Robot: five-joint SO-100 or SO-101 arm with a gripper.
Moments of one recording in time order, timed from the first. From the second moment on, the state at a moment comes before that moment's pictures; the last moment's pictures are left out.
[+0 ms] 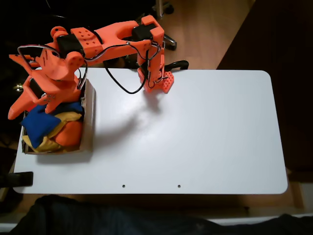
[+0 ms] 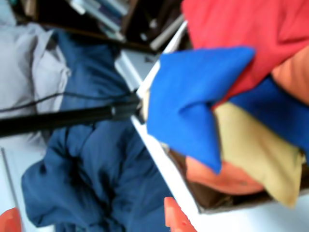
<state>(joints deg) 56.0 103.0 81.8 63.8 -10.5</state>
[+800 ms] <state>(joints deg) 47.5 121.6 94.6 63.9 -10.5</state>
